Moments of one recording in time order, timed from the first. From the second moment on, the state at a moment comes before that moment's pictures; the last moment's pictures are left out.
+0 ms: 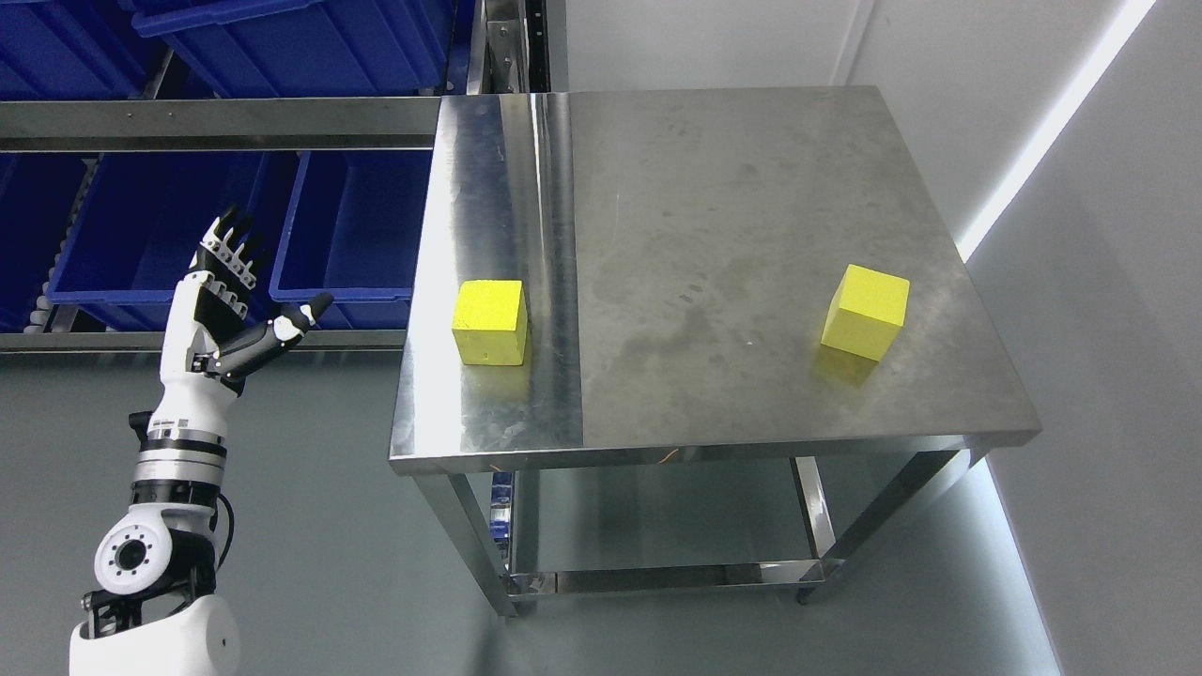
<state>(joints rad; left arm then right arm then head) -0.21 0.00 0.33 -1.62 0.10 -0.06 -0.30 0.00 0.00 -0.09 0.00 0.00 -0.10 0.02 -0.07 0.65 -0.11</state>
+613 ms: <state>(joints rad) -0.21 0.02 0.33 -1.62 0.10 -0.18 -0.44 0.00 0.00 -0.09 0.00 0.00 -0.10 0.02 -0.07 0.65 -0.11</state>
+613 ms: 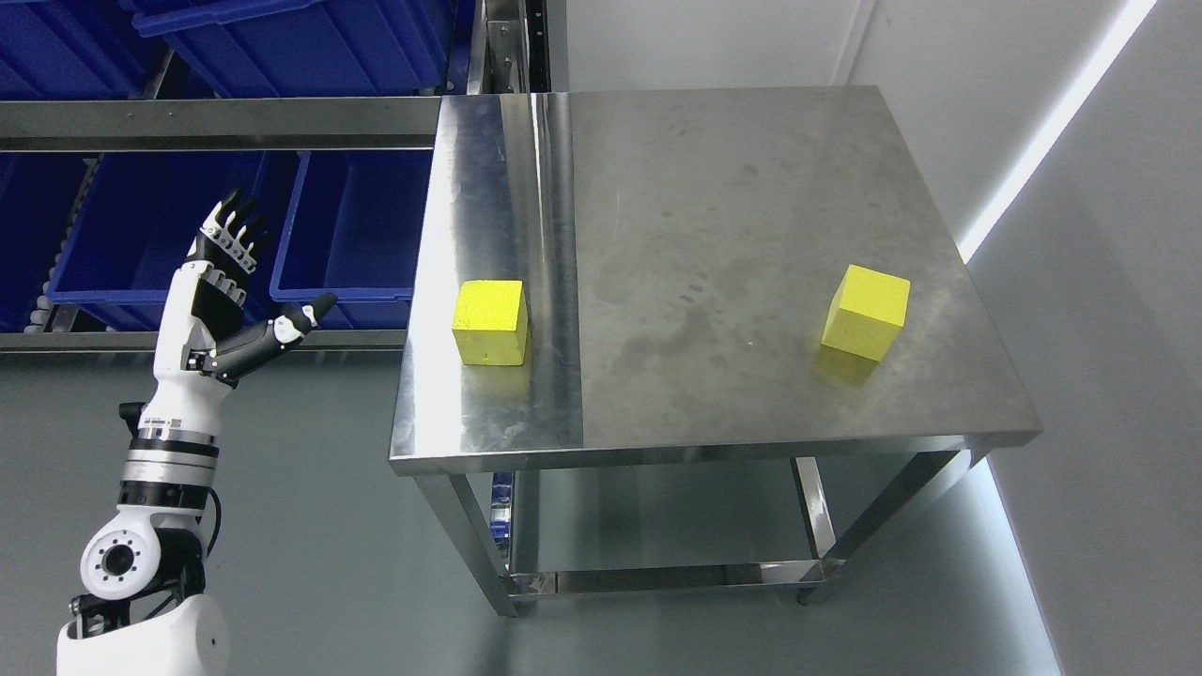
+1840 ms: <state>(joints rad) -0.29 0.07 0.09 -1.54 0.03 -0.03 -0.65 0.00 0.00 -0.09 0.00 0.00 -0.10 0.02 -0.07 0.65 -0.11</state>
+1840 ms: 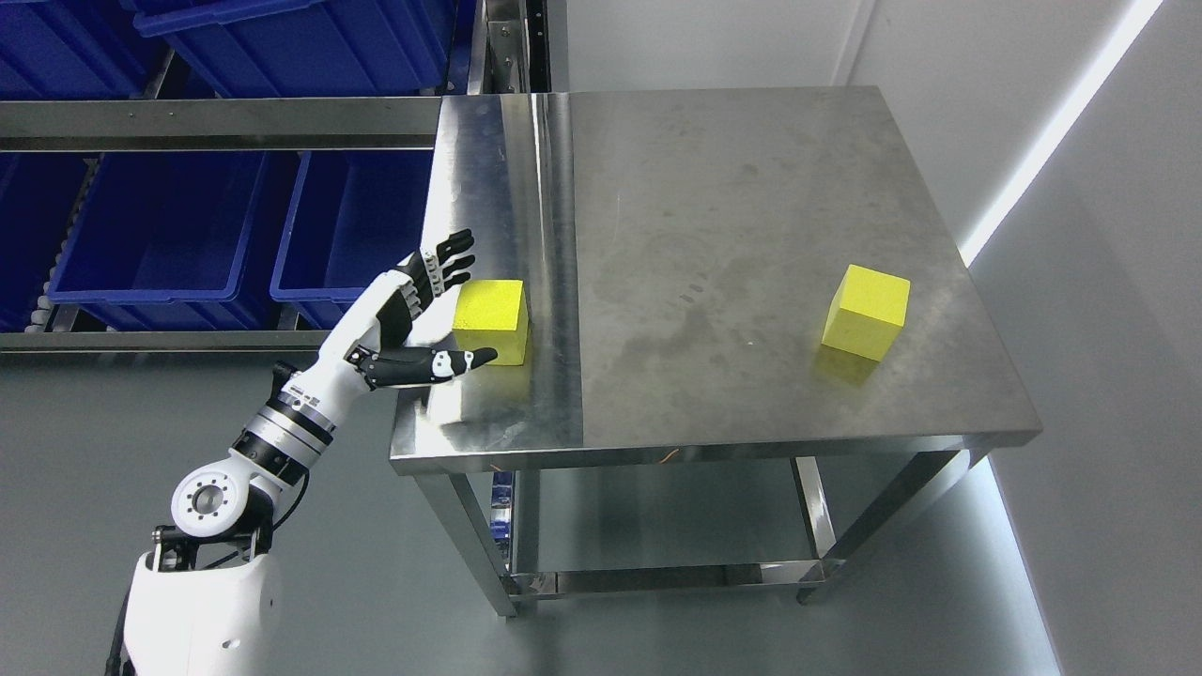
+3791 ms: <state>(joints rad) -0.34 0.01 0.36 -1.50 0.32 -0.39 -0.77 0.00 0.00 -0.09 0.00 0.00 -0.10 0.02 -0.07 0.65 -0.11</state>
